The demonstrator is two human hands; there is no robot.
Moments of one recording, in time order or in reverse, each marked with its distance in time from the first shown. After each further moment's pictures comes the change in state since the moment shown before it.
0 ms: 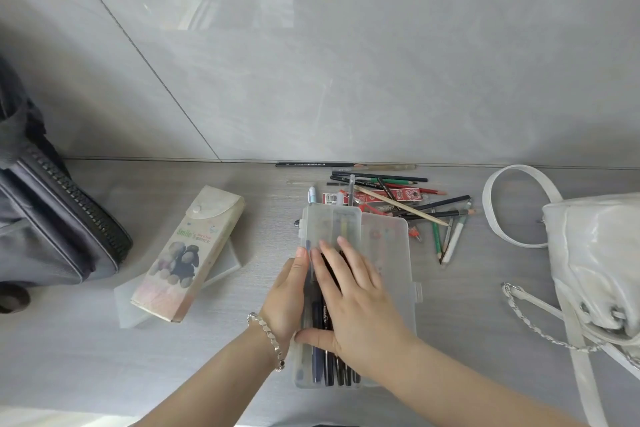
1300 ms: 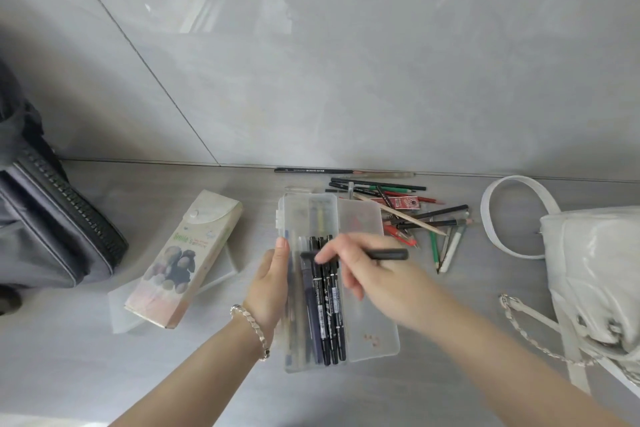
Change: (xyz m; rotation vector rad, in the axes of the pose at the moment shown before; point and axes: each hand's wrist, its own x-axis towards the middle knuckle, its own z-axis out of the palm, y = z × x) left_hand -0.008 0.036 0.002 0.198 0.312 0.015; right_hand 0.024 0.025 -0.092 1.131 -0.180 0.184
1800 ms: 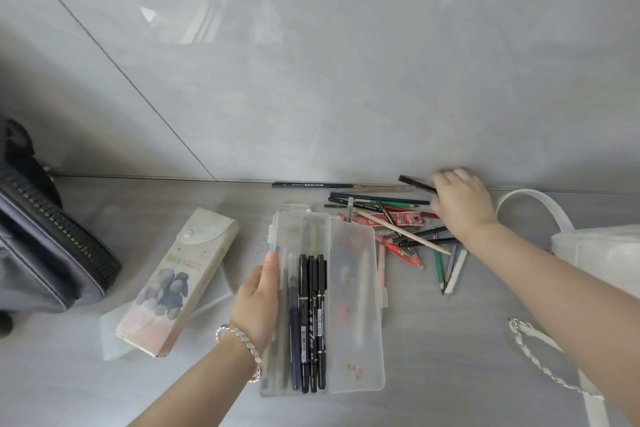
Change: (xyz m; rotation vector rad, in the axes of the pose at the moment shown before) left_hand 0.004 0.023 0.001 0.099 0.120 0.022; right_hand 0.101 0.118 -0.142 -1.206 0.447 0.036
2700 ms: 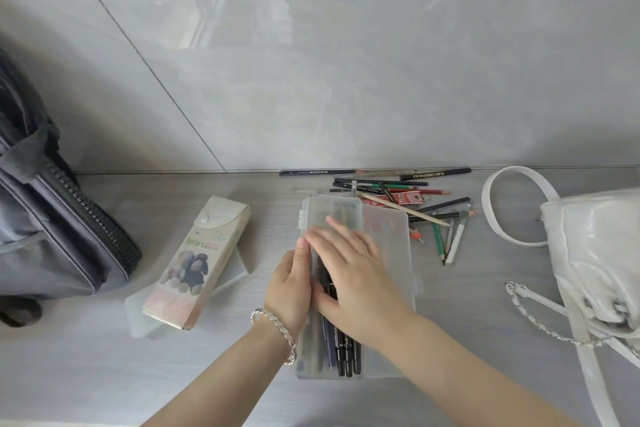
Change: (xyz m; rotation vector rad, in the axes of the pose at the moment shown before) left_hand -0.023 -0.014 0.004 -0.095 -0.082 0.167; right_hand -0.132 -0.177 -0.033 0.455 0.151 -0.319
